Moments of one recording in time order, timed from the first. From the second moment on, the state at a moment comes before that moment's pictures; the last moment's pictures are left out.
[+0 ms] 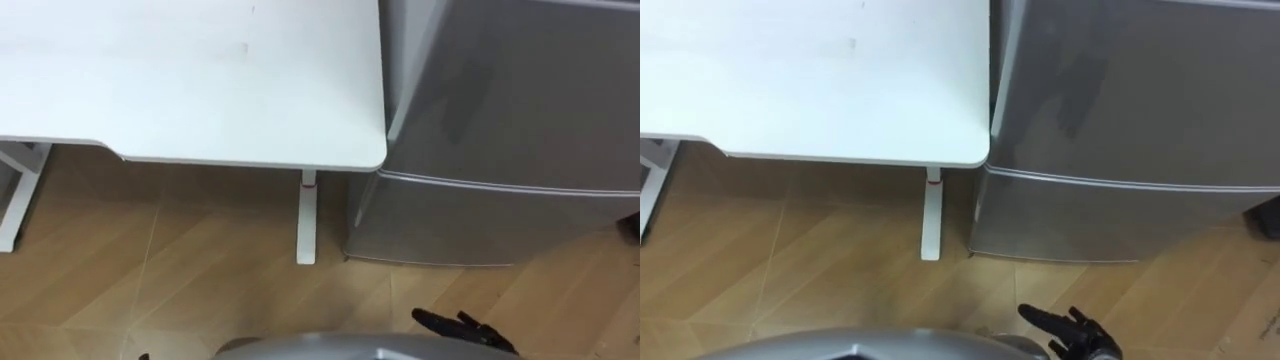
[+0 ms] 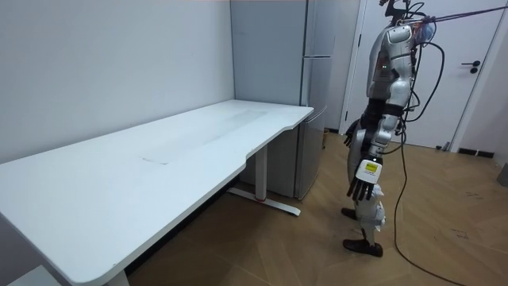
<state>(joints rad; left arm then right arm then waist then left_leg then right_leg) 0.29 0.21 0.15 1.14 0.03 -0.05 0.06 0.11 -0.23 -0.02 1.33 0.63 -0.06 0.28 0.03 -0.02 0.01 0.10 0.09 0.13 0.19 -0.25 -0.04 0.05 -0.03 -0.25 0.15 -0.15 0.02</state>
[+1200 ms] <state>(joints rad) 0.25 0.19 0.26 1.15 0.08 0.03 0.04 0.15 -0.23 -0.15 1.40 0.59 0.02 0.29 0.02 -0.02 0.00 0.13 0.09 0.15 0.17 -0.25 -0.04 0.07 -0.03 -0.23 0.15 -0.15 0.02</state>
